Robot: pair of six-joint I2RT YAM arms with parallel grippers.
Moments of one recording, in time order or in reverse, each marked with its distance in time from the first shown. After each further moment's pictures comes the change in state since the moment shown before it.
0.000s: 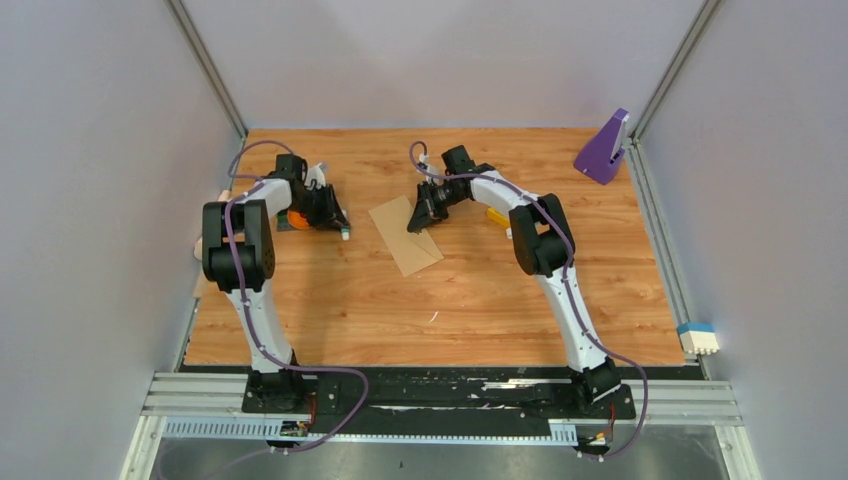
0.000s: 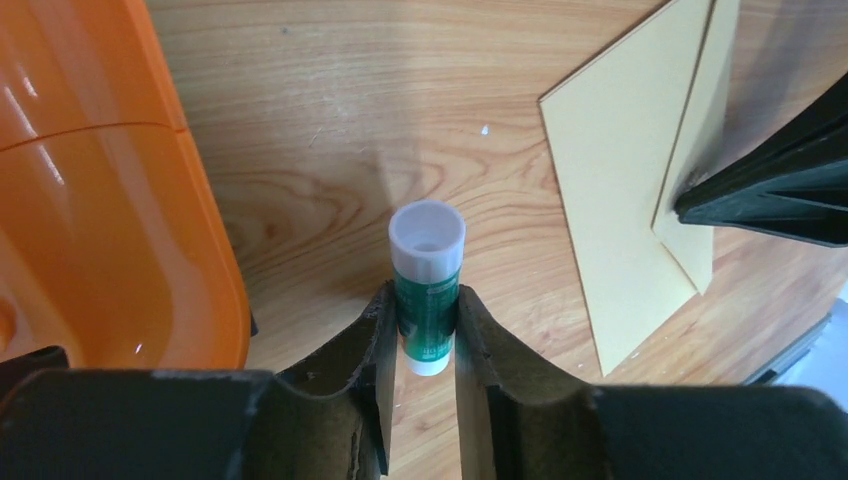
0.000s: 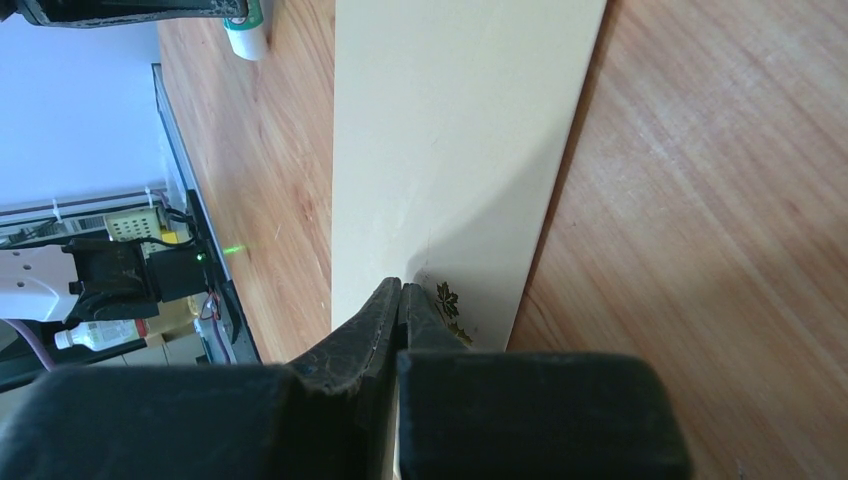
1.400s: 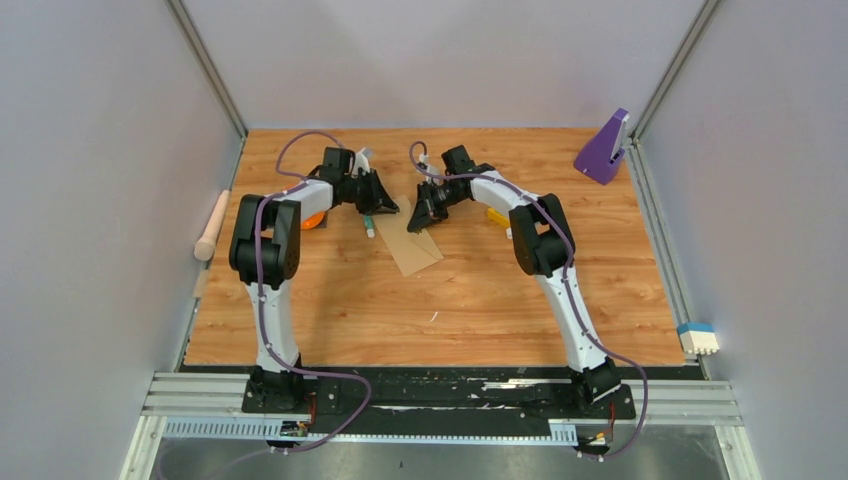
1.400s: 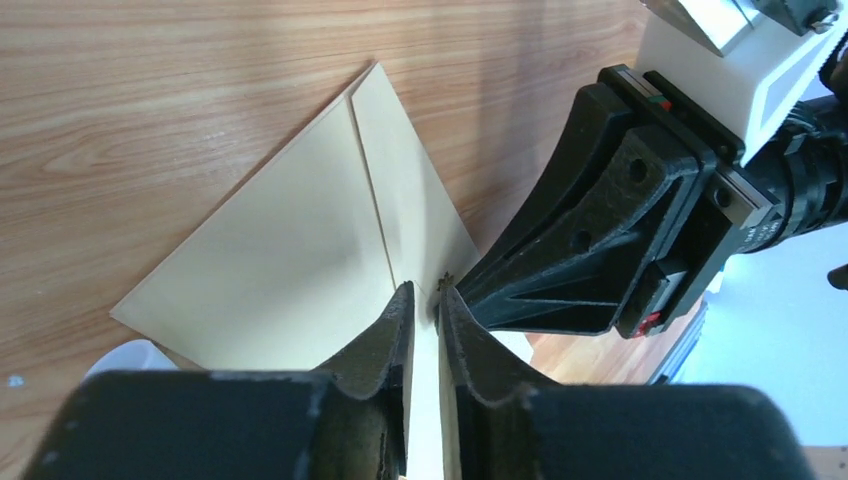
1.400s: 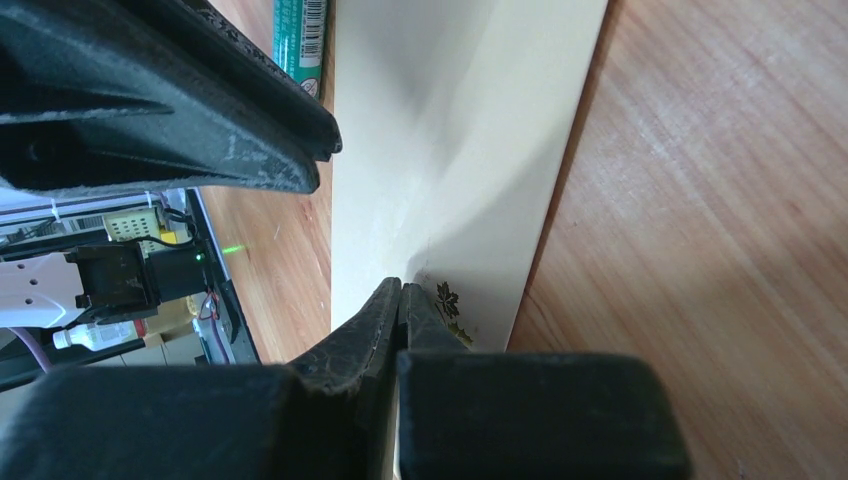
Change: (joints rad) left arm -0.243 0.064 0.043 0.328 0.082 -0.325; right arm 0.001 -0.002 -0.002 0.001 0.000 -0.002
